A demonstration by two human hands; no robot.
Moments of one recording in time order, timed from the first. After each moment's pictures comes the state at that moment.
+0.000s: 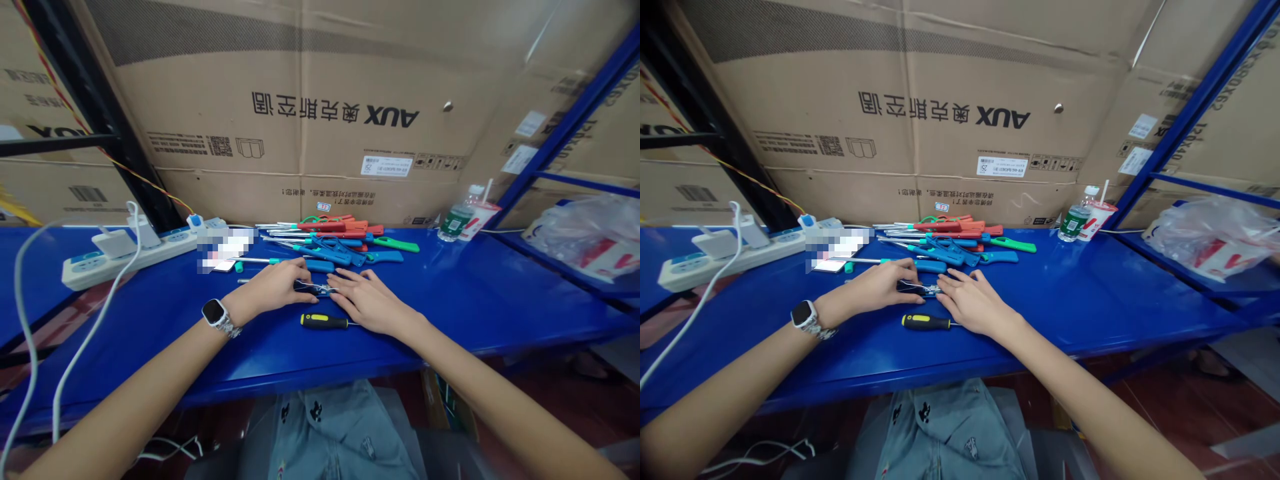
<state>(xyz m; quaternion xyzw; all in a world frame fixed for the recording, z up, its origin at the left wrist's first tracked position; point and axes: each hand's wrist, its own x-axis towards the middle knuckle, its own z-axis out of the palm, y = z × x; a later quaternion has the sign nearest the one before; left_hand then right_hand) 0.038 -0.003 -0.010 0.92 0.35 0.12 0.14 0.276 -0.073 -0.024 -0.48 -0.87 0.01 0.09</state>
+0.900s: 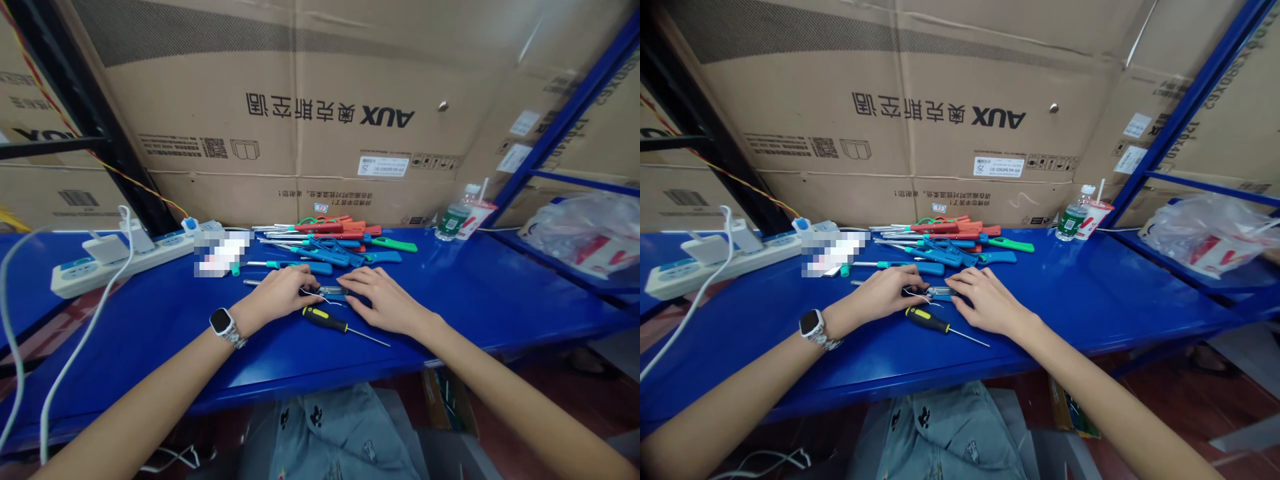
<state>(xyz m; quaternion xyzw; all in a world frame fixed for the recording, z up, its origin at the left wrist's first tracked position) 0.049 -0.008 -0.019 0.92 0.36 0.13 0.11 0.305 -0.077 -0.017 -0.46 -0.87 0.01 0.16</state>
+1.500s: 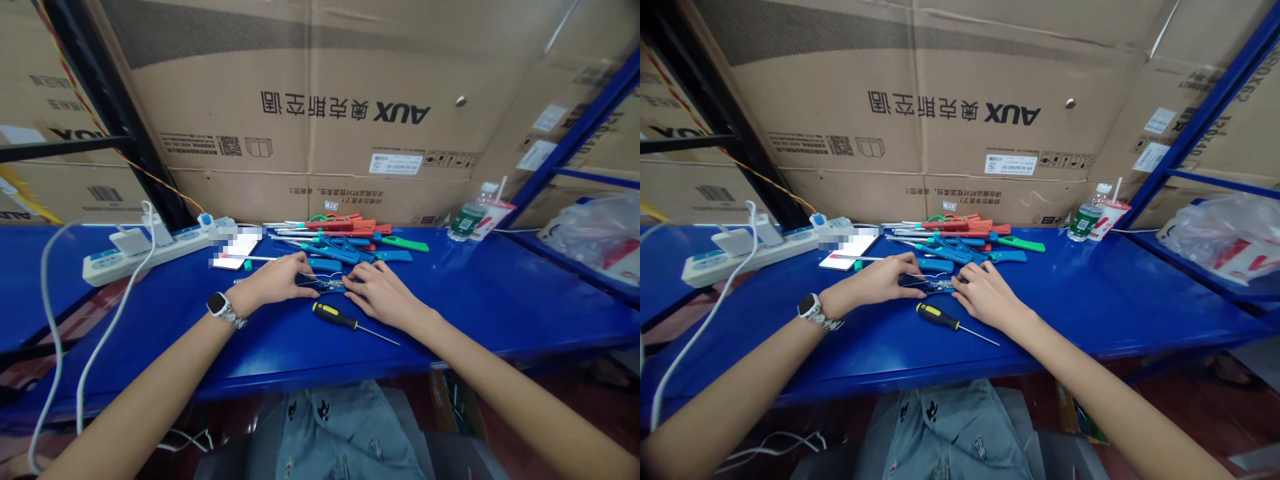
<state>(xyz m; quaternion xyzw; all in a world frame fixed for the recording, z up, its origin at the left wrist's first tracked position) 0.025 0.008 -0.009 0.91 0.36 0.11 0.15 0.289 -0.062 -0.020 -0.42 -0.90 -0.11 0.09</state>
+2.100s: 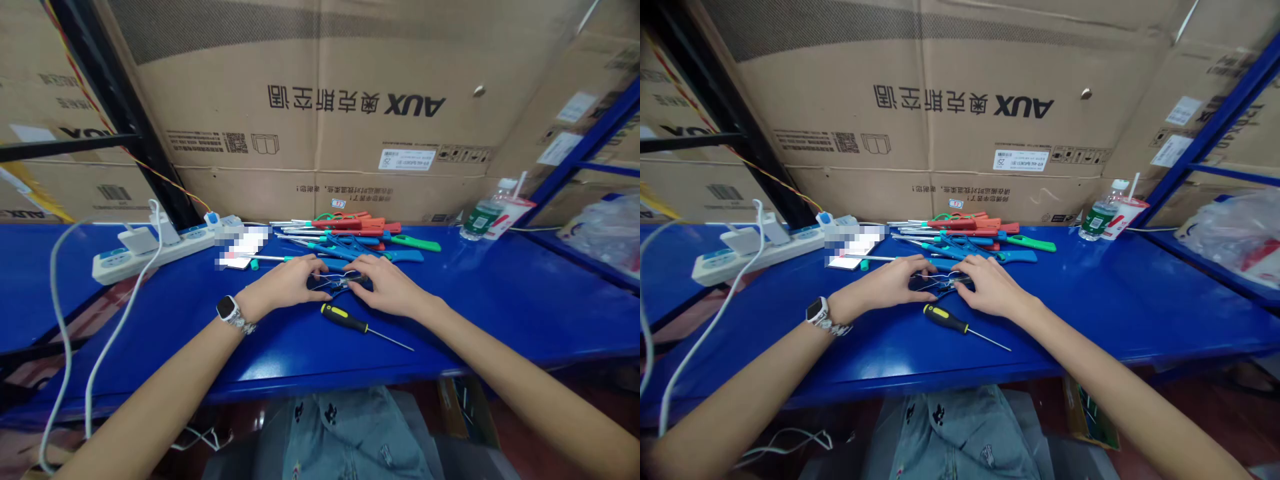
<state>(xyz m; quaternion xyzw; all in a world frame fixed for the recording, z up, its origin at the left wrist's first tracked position) 0.032 0.003 -0.013 0.91 0.36 0.13 0.17 0.279 -0.045 -0.016 -0.48 -0.86 0.03 0.18</state>
